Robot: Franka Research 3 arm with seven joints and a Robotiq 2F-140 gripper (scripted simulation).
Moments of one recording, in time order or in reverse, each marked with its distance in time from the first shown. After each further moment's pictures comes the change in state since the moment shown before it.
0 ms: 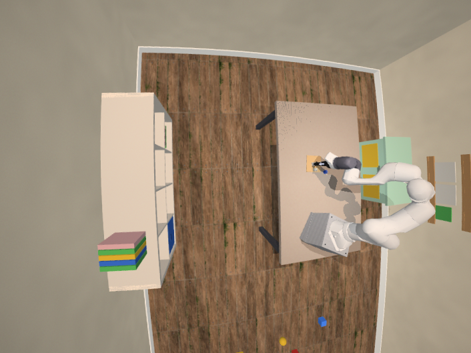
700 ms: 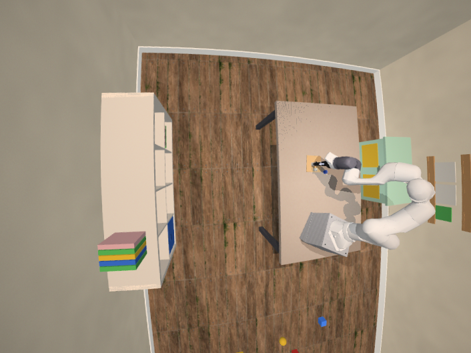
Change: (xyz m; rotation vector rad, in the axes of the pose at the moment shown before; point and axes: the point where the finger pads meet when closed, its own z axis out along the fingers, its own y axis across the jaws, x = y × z) arm 0.000 0.000 0.000 0.000 0.000 0.000
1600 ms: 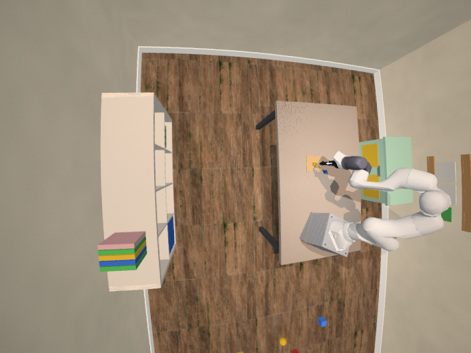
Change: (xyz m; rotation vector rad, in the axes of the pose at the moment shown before) arm 0.001 0.001 -0.085 -0.011 0.012 0.045
